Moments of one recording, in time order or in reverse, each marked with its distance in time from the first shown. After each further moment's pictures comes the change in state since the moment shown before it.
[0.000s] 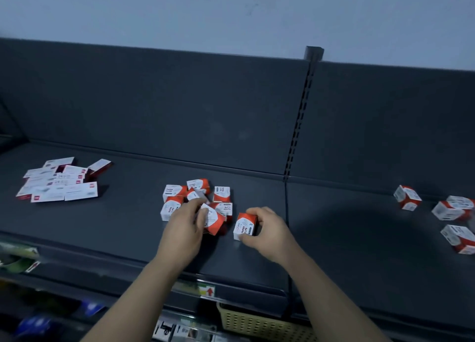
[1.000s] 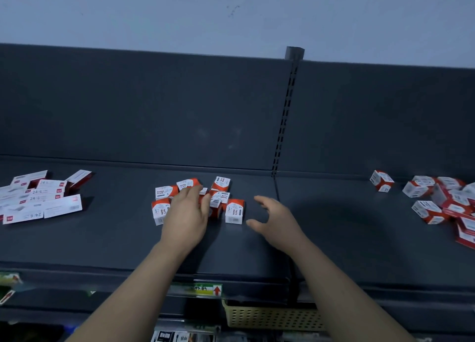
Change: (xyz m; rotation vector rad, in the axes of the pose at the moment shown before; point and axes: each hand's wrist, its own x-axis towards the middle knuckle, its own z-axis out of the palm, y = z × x) left_hand 0.033 0.002 -0.002 0.130 -0.036 0.064; right_hand -0.010 -0.014 -0.011 -0.056 0.134 0.110
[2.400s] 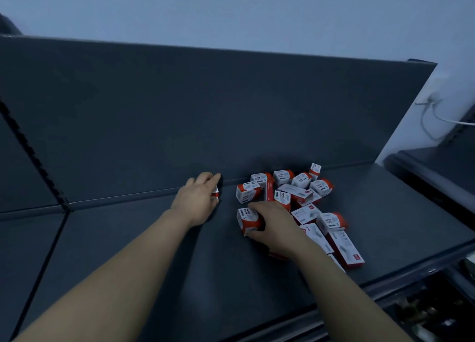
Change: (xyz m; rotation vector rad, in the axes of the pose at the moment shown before) left_hand 0.081 0.337 0.314 0.228 -0.491 0.527; right_hand -0.016 0.276 -0.310 -0.456 0.064 0.145
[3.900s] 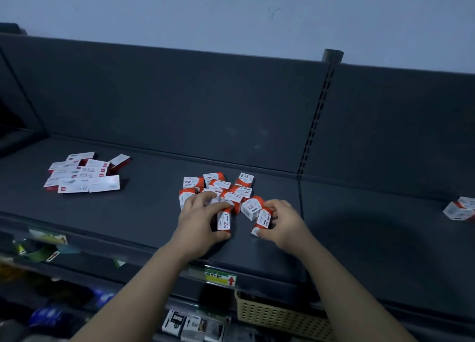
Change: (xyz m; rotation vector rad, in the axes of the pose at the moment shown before) left_hand -0.405 -0.268 -0.118 -0.146 0.271 -0.492; right_hand -0.043 -0.392 0.168 0.452 -0.173 -0.240
